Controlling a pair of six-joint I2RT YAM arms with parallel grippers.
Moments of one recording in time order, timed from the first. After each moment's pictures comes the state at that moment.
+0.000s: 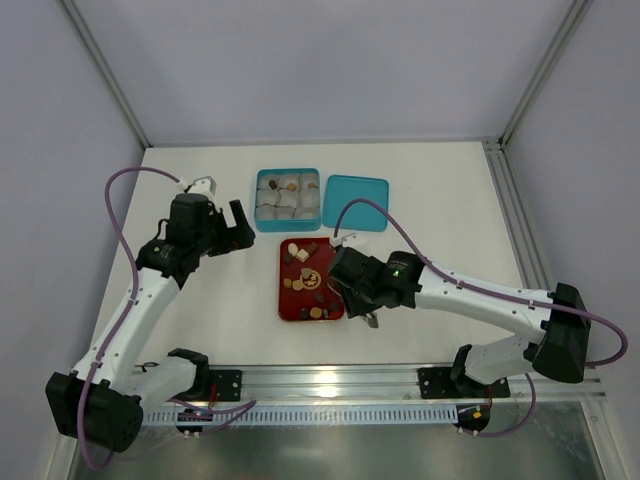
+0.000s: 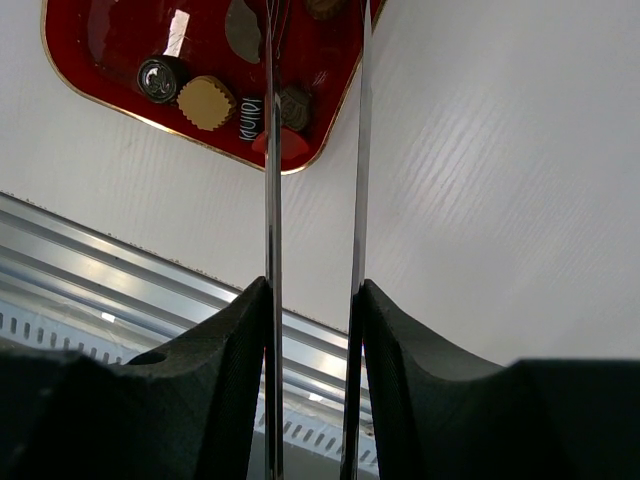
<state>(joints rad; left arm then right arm) -0.26 1.04 0.96 -0.60 -0.01 -0.42 1.10 1.35 1.13 -0.92 0.26 0.66</state>
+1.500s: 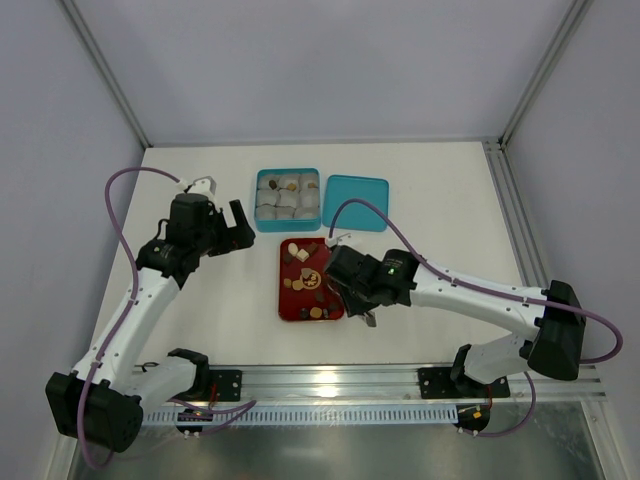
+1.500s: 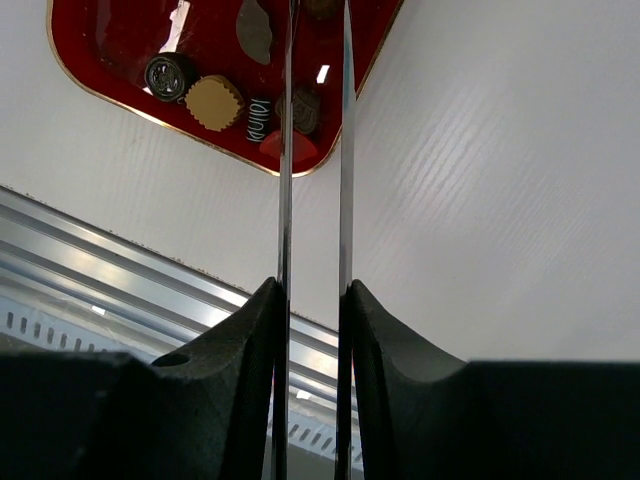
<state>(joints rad) -0.26 1.04 0.96 -0.60 -0.01 -0.42 1.10 1.38 1.14 -0.92 0.24 0.63</state>
